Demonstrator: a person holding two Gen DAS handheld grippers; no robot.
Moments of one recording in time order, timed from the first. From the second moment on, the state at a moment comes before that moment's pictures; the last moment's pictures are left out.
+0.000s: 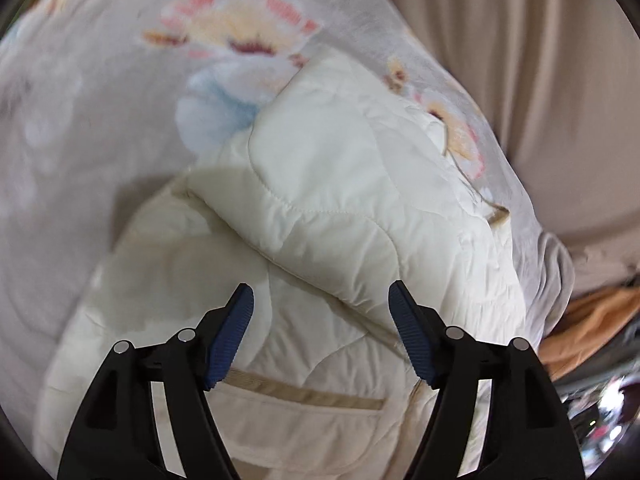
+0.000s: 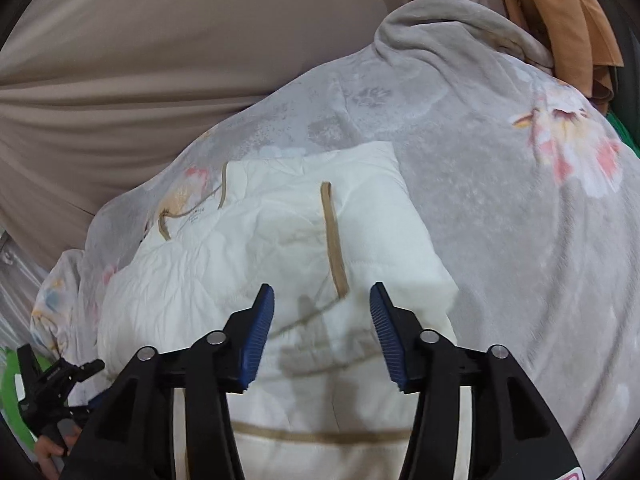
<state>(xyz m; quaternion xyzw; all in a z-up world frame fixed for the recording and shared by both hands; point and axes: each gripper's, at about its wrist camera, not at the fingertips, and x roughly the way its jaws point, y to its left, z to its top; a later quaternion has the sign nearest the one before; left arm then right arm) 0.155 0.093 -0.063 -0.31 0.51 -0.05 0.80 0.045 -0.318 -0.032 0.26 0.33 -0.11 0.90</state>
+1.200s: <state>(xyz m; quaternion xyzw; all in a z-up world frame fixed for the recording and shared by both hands) 0.178 0.043 -0.032 -0.06 0.43 -0.06 0.90 0.139 -0.098 -0.047 0.02 0.42 0.11 0.90</state>
